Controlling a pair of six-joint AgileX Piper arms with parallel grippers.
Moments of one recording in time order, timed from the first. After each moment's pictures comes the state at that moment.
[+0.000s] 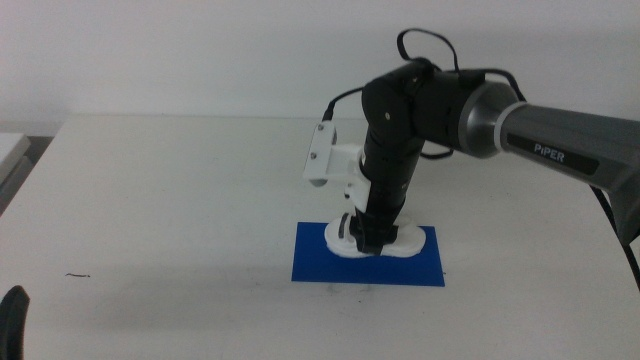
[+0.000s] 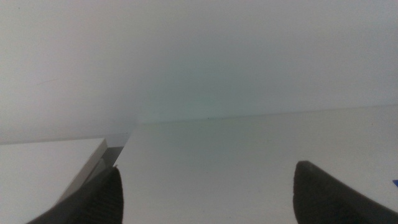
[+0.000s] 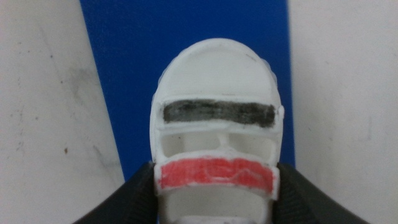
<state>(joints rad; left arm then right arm) 0.00 0.00 0.00 0.10 0.13 -0.05 0.62 2.14 -1.75 -0.02 1.09 -0.78</state>
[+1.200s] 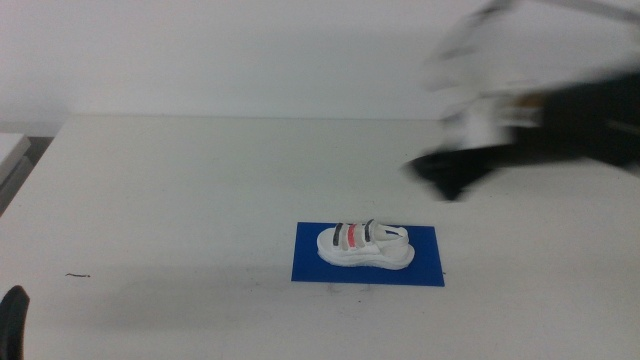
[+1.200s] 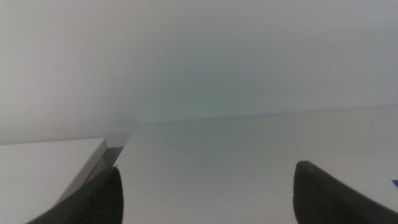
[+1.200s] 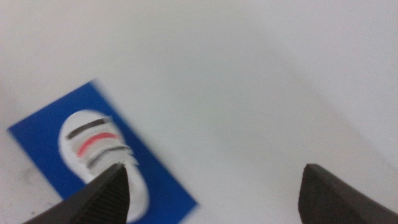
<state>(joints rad) 0.00 0.00 0.00 0.10 0.13 -0.05 0.48 1.51 -1.10 0.05 0.44 -0.49</state>
